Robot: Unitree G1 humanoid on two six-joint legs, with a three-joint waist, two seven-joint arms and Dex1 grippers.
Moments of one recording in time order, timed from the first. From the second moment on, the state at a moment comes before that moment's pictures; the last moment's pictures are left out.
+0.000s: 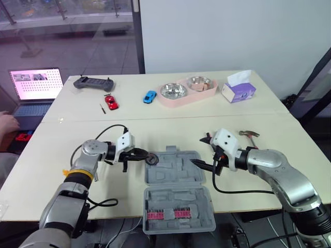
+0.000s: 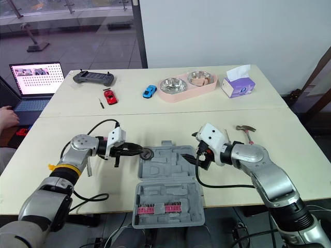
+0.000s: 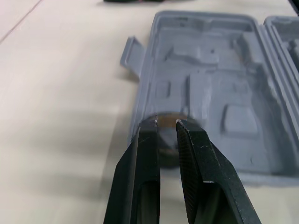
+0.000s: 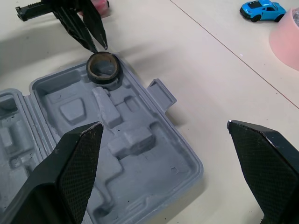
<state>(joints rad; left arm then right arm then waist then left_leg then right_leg) -0.68 0.45 -0.13 0.90 -0.08 -0.33 -1.35 -0.25 -0.74 0.11 -0.40 0.32 0.61 0.75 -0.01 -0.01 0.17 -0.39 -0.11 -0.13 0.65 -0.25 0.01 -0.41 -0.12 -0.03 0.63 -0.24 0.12</state>
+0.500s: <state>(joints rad) -0.65 0.42 -0.15 0.92 -0.03 -0.36 -1.31 -0.25 -0.74 0.11 -0.40 0.32 0.61 0.75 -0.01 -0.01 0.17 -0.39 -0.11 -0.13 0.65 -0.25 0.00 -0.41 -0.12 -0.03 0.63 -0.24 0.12</state>
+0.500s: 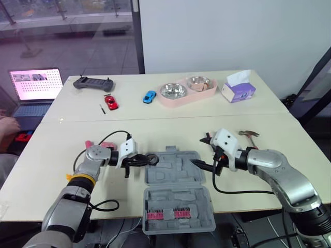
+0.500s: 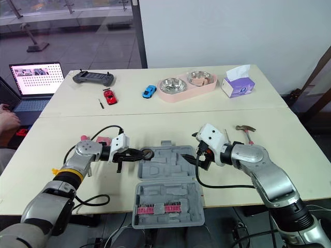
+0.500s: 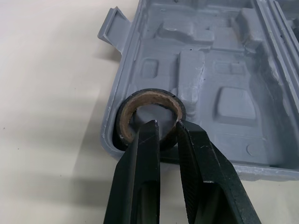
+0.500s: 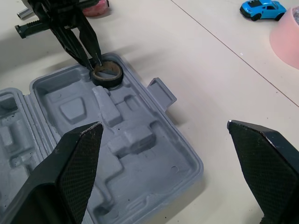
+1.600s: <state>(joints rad) -0.67 0.38 -0.18 0.94 0.00 -0.36 -1.28 -0.25 -0.74 0.11 -0.40 0.32 0.61 0.75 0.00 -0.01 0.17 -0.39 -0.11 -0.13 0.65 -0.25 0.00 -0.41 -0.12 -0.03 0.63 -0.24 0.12</state>
